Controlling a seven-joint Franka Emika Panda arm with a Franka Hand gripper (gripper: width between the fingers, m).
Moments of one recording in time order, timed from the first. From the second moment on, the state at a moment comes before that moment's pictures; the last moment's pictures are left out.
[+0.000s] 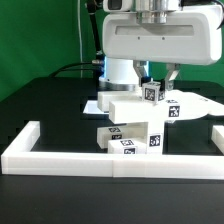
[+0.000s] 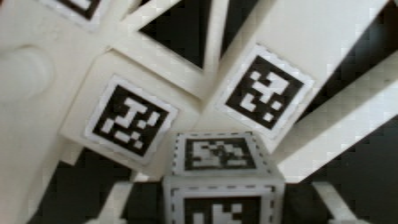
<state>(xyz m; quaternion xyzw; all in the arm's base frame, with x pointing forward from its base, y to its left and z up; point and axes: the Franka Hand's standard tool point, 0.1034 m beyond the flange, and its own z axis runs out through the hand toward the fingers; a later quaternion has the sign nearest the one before) 0.588 0.014 0.121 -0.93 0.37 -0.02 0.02</state>
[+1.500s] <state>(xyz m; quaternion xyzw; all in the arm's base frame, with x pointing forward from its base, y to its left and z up) 0.588 0.017 0.121 -1.00 0.08 -0.02 0.02</state>
